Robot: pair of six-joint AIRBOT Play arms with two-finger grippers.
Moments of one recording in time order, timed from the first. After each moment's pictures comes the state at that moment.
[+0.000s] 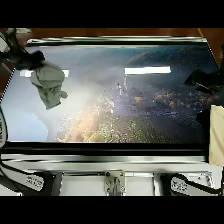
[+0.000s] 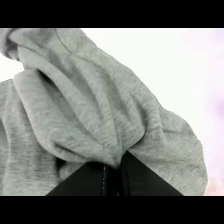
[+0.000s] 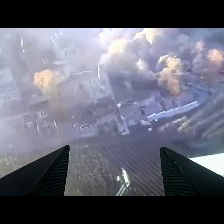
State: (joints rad) left arm 0.05 -1.67 2.04 1.42 -1.25 -1.74; right arm -0.29 -1.35 1.54 -1.28 1.34 1.53
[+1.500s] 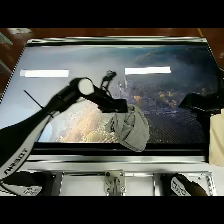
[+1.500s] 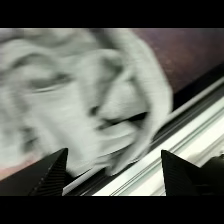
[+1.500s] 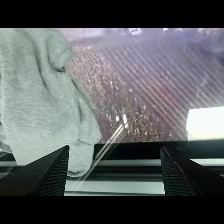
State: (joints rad) left arm -0.60 -1.60 1.55 1.01 -1.14 -1.72; right arm -0.29 -1.10 1.24 -1.26 1.52 1.45
